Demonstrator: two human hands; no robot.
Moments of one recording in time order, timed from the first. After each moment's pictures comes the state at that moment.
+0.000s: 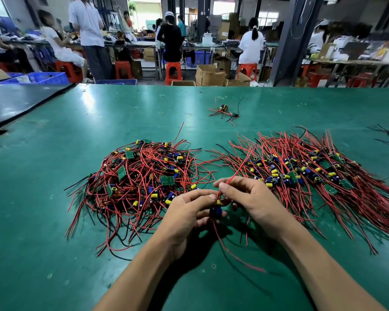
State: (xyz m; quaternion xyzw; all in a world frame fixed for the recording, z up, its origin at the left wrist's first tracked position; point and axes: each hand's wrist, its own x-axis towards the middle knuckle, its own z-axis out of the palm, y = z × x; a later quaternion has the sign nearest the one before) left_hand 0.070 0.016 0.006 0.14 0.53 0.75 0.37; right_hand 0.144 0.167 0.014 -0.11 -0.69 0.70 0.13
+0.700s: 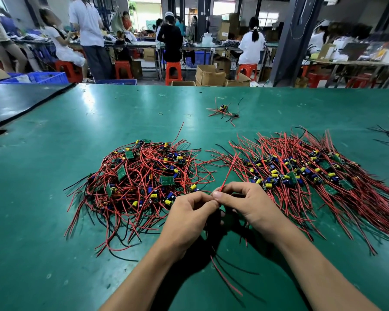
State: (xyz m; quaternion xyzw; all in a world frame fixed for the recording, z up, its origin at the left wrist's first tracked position) left_hand 0.078 0.013 0.006 0.24 0.65 0.67 0.25; right_hand 0.146 0.162 0.010 -0.10 -0.70 0.70 0.11
